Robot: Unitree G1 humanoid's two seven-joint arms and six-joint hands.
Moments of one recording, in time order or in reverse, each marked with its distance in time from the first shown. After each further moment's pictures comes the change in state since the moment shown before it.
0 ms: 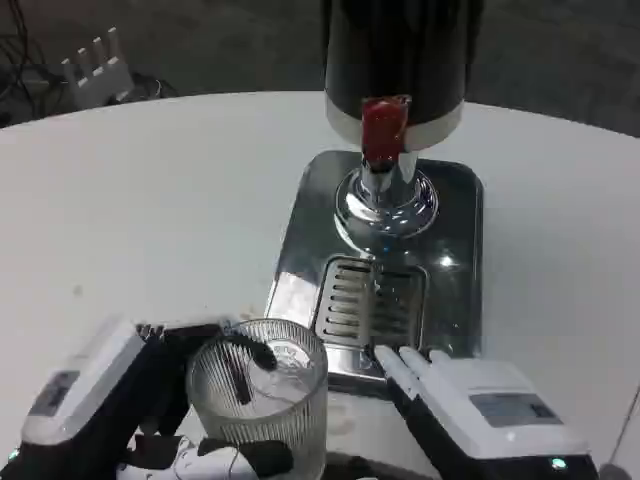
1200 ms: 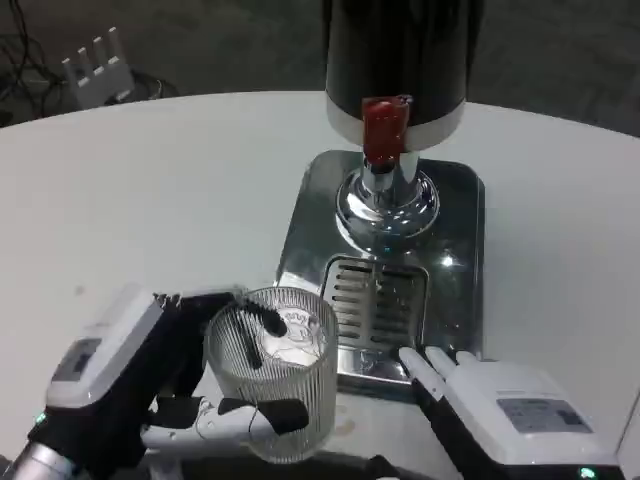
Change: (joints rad) left arm -0.133 -0.045 -0.021 0.083 0.075 0.032 0.032; right arm 0.062 0.031 -0.031 -0.058 -0.027 -0.019 0.003
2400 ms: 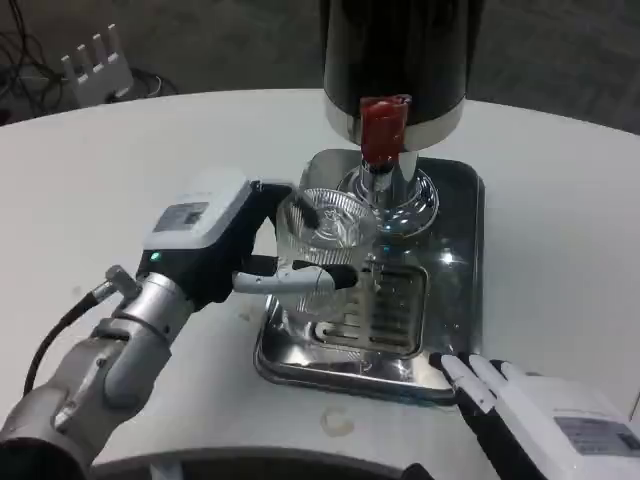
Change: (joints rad) left arm -0.786 0.008 -0.352 0.883 0.274 0.049 0.327; right arm 0.128 0.011 -0.072 -0.126 0.071 -0.026 -0.007
